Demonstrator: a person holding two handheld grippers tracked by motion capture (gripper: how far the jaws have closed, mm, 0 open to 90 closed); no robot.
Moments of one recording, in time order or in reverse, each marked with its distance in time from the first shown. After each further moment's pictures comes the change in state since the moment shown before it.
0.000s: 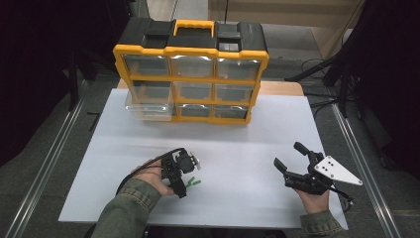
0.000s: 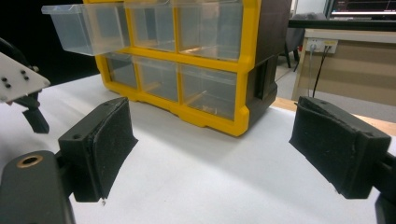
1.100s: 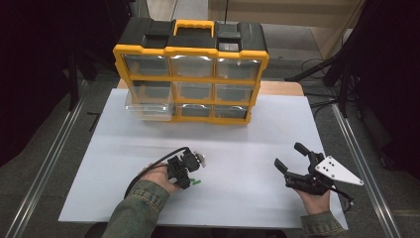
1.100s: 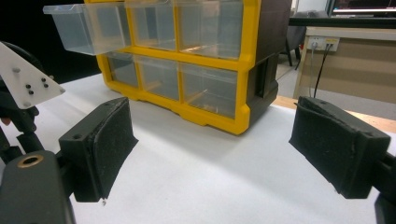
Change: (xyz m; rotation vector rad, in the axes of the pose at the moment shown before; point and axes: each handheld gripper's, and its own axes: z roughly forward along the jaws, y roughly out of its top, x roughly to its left) left arm 0.001 0.012 0.007 0.003 -0.060 -0.079; right arm 0.000 0.000 -0.002 0.008 0.003 0.010
